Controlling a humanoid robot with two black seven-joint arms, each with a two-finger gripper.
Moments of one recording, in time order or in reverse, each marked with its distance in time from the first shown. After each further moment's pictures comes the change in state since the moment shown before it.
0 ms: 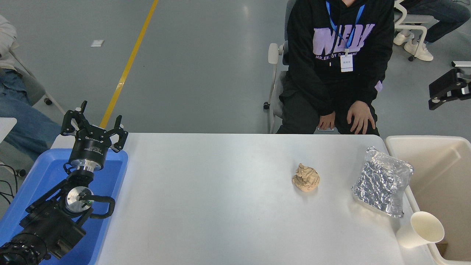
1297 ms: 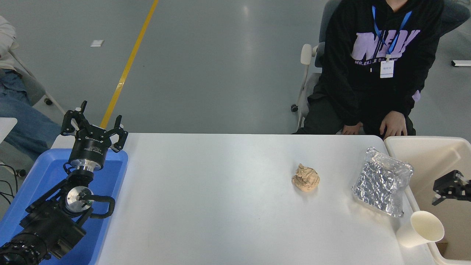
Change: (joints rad) left arm 0.000 0.000 0.001 0.000 -0.001 0.001 0.000; right arm -0.922 -0.173 0.297 -0.132 0.099 -0.271 -0.006
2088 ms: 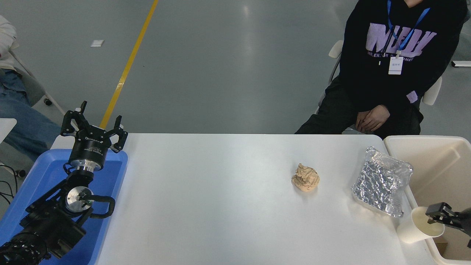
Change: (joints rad) left arm 0.000 0.000 -0.001 0.000 0.000 0.001 0.000; right arm -0.284 -0.001 0.170 -0.053 -0.002 -0.346 0.001
